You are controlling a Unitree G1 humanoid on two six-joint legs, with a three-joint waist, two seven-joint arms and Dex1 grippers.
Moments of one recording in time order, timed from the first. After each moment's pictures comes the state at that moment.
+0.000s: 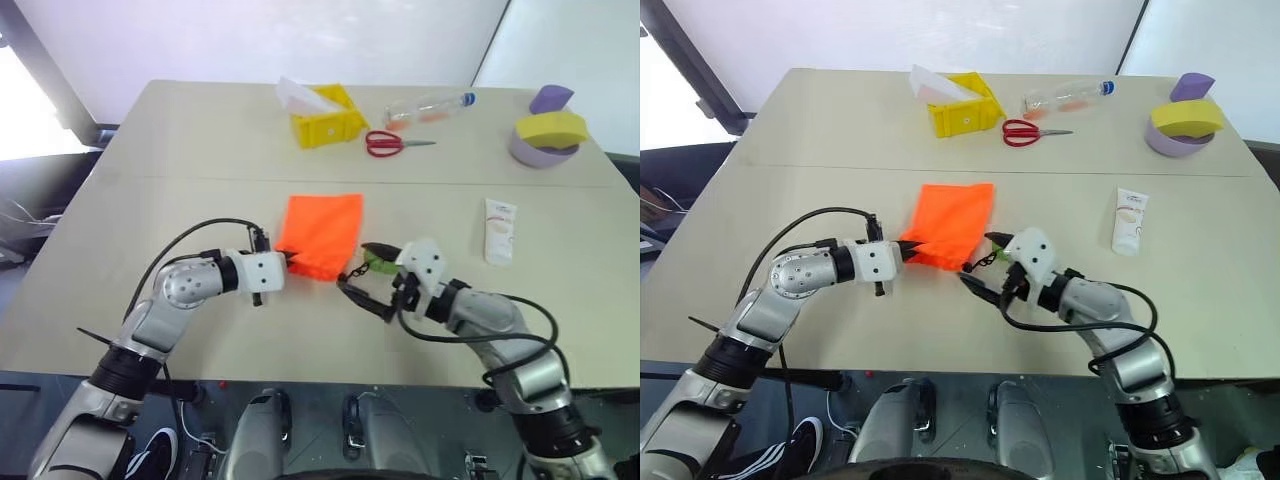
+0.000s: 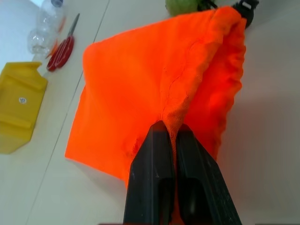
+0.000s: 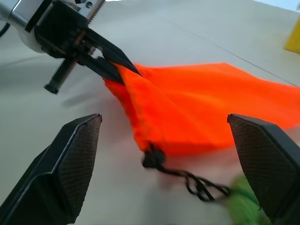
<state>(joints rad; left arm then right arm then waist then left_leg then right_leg) -0.38 0.59 -0.26 0.00 0.18 -0.18 -0.78 -0.17 -0.45 0.16 -0.38 0.30 0.38 0.65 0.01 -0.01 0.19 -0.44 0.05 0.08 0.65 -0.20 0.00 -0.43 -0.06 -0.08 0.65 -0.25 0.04</state>
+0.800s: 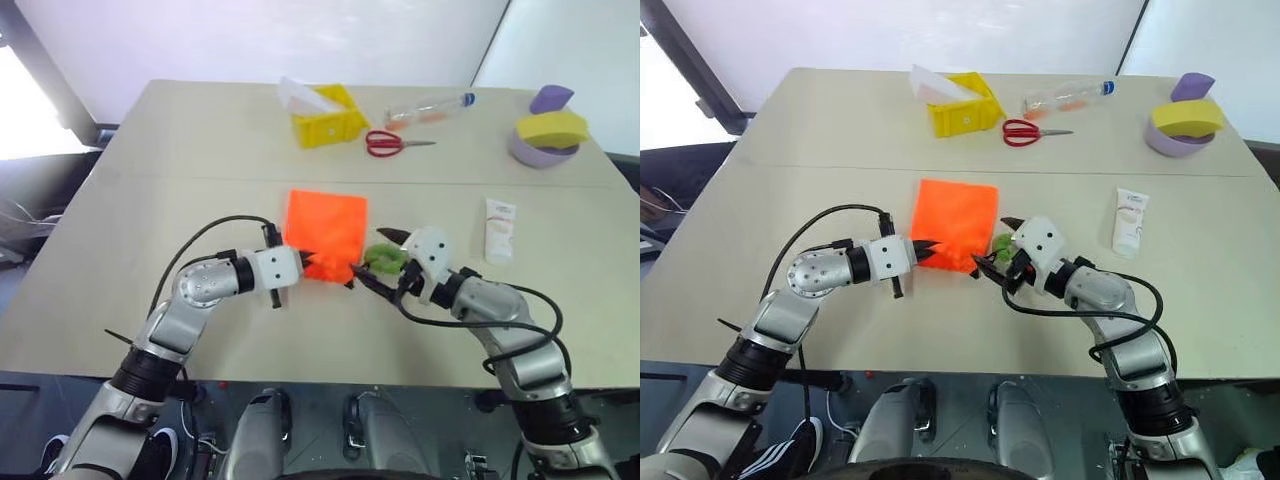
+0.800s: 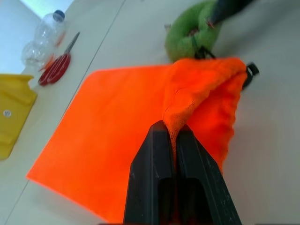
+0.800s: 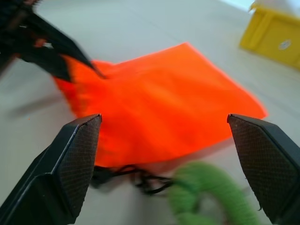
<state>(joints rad) -0.39 0.47 -0.26 -0.05 0.12 -0.05 -0.80 -0.18 -0.44 0.10 -0.33 0.24 0.37 0.64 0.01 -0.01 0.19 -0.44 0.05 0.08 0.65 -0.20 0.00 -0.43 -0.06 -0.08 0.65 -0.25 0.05</state>
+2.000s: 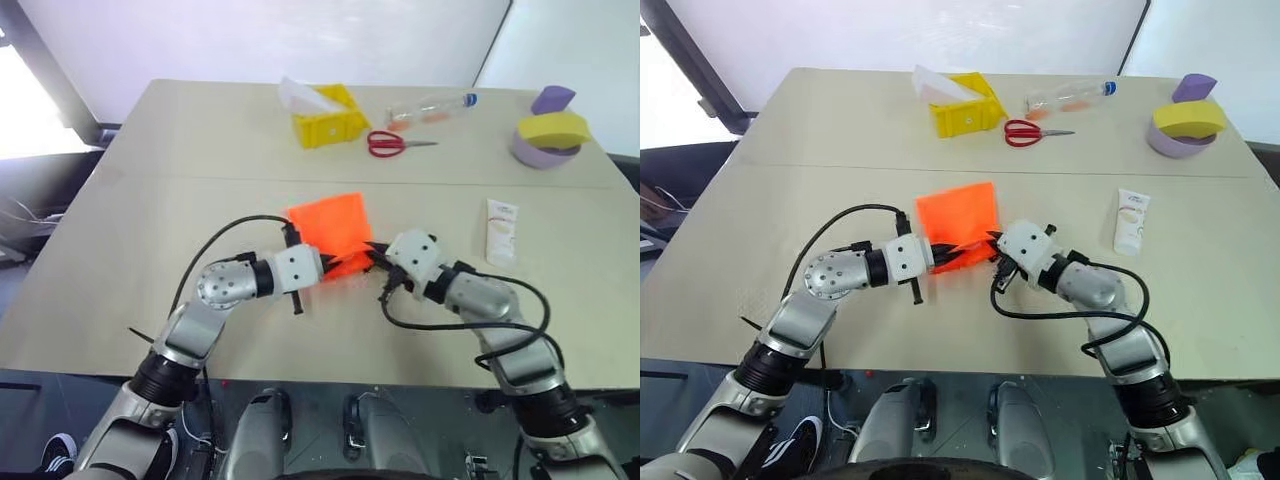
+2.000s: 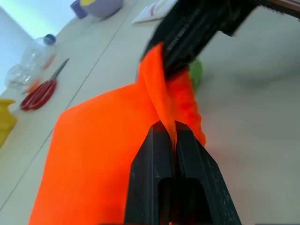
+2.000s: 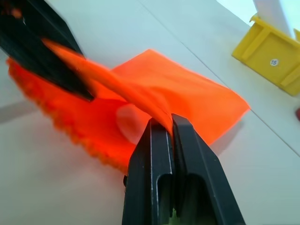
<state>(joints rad) -0.39 0.41 -0.31 -0.13 0.06 0.04 -0.84 -0.23 -0.54 0.14 -0.33 0.08 0.30 0.63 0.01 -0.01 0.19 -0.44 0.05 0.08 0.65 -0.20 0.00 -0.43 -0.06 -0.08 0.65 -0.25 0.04</state>
